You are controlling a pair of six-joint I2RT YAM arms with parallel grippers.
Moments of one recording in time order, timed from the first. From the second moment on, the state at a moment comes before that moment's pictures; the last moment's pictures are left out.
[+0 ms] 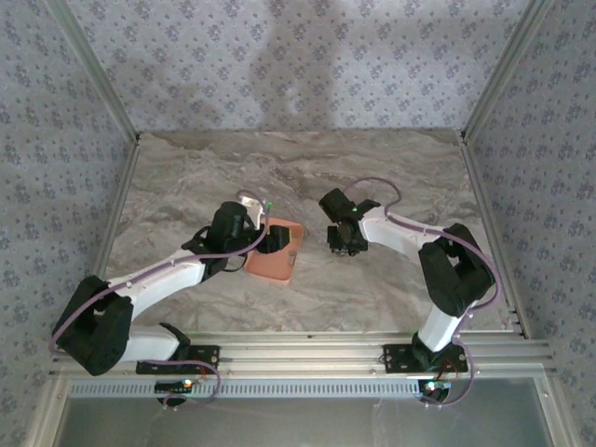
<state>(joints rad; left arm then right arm) -0.62 1.30 0.66 0.09 0.26 -0.49 0.63 1.72 1.12 -0.71 0.12 0.60</state>
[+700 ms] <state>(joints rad) -0.61 1.29 0.66 0.09 0.26 -0.50 0.64 1.72 1.14 -0.73 0.11 0.58</state>
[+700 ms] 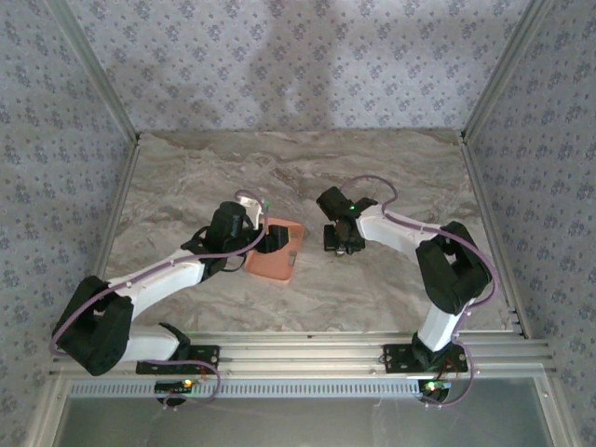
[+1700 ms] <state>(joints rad) -0.61 1.27 0.65 0.08 0.26 -0.50 0.25 1.47 1.07 -0.87 0.11 0.27</state>
